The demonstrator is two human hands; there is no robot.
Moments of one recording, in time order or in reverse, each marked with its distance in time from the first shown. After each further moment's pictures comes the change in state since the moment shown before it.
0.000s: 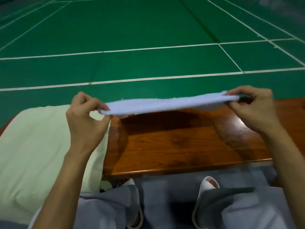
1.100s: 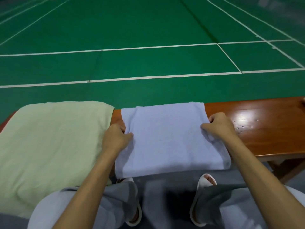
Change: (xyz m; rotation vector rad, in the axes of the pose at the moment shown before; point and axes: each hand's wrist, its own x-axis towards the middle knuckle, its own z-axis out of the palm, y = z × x) left_hand -0.054 -0.009 0.079 0.109 -0.583 -0.706; right_hand -0.033 0.025 0.083 -0.350 -0.280 0.703
